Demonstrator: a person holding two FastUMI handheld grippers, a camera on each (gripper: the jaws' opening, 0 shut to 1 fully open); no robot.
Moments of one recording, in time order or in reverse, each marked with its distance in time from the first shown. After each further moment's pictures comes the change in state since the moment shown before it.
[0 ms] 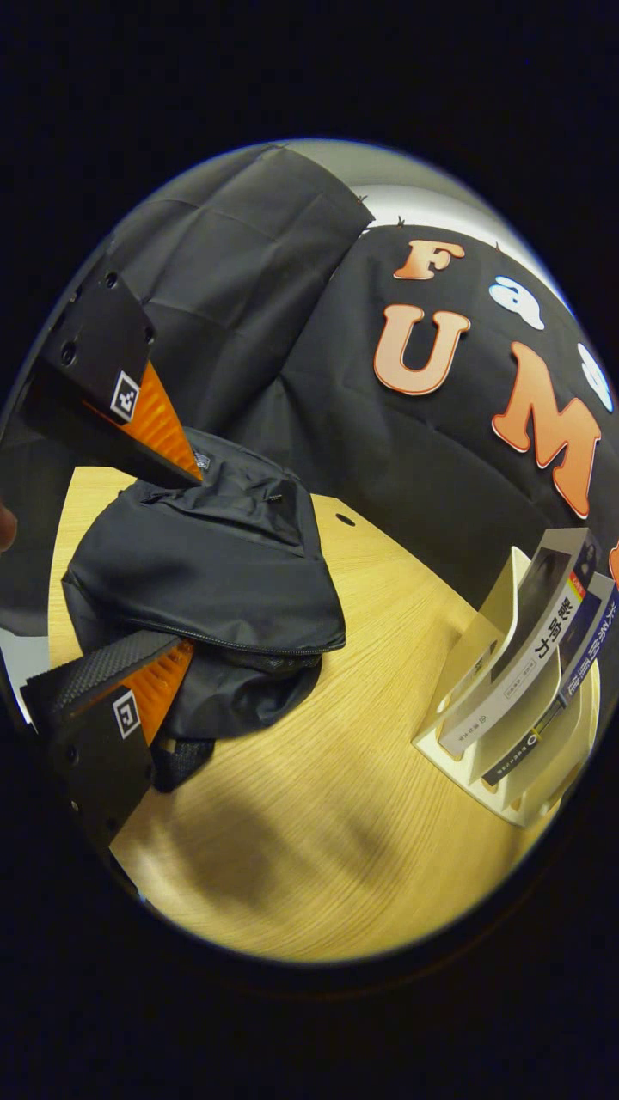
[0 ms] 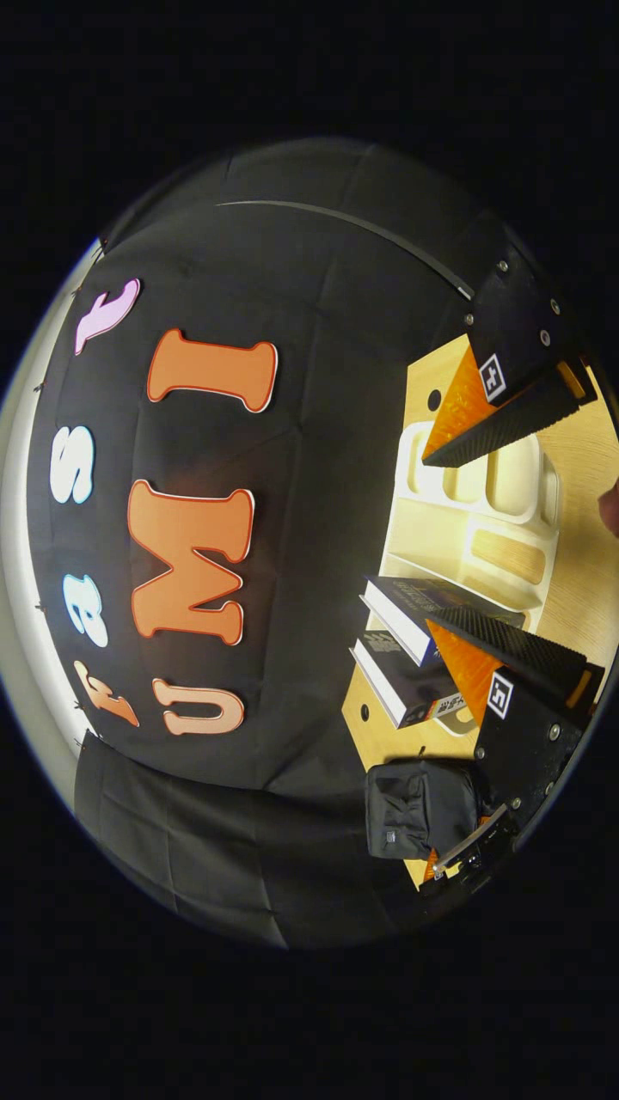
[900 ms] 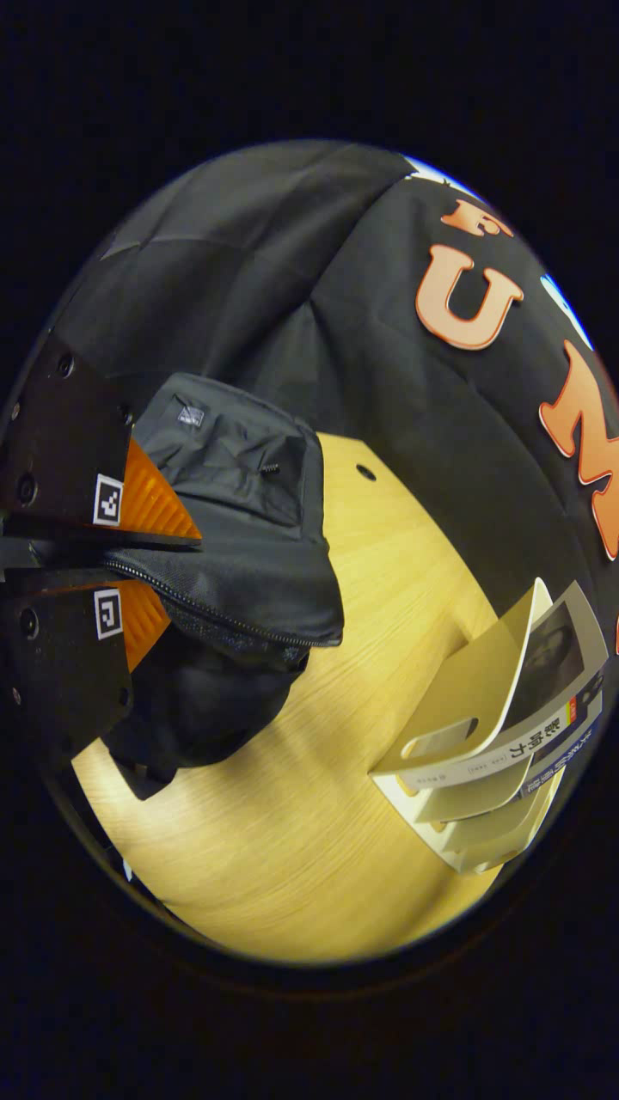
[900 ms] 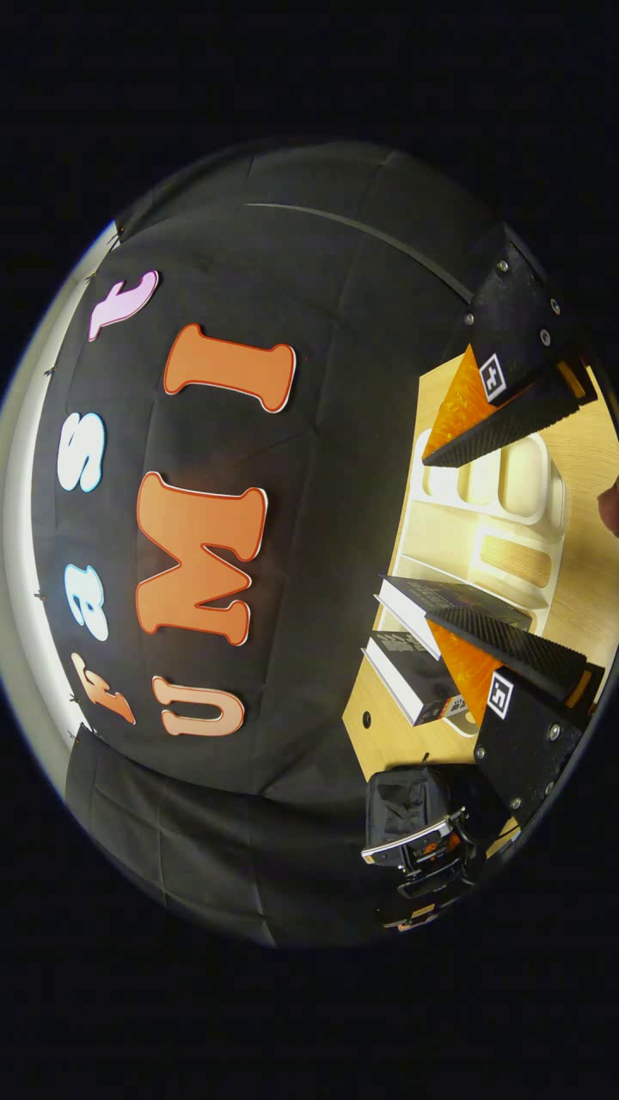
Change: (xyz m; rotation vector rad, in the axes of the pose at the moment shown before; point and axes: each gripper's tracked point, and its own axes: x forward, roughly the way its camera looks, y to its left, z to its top) left arm 0.035 0.019 0.016 -0.115 0.083 -0.393; right arm 0.001 0.014 0.023 -0.023 0.000 -0.046
